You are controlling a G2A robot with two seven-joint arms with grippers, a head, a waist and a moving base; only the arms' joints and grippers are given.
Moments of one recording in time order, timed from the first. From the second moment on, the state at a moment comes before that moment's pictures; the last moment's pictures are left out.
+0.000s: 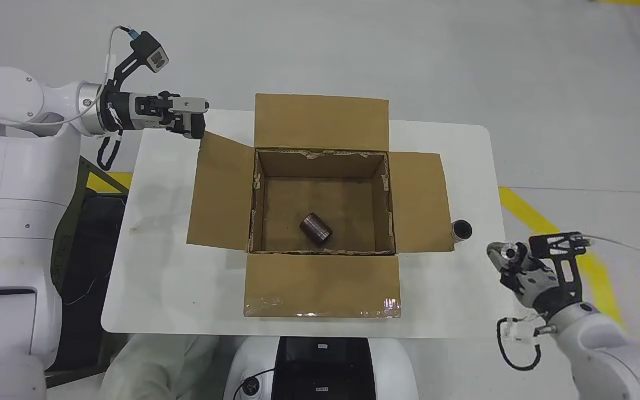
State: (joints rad) left arm 0.60 -0.81 -1.26 -1.16 -0.52 -0.20 -1.54; right arm -2.03 -1.28 1.95 -2.35 -0.95 -0.22 0.81
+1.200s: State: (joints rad) left arm 0.60 -0.81 -1.26 -1.16 -0.52 -0.20 -1.54; right arm -1.99 -1.28 1.72 -2.23 -1.15 -0.06 0.75
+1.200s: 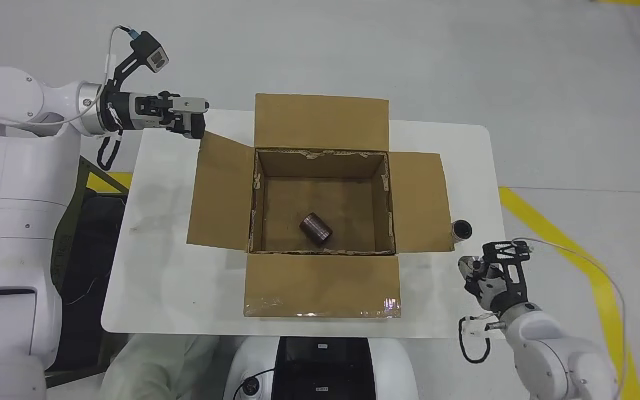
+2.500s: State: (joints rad) left arm 0.60 -0.81 -1.26 -1.16 -0.52 -0.20 -1.54; right arm -1.69 -1.28 1.61 -1.82 -1.17 0.04 0.74
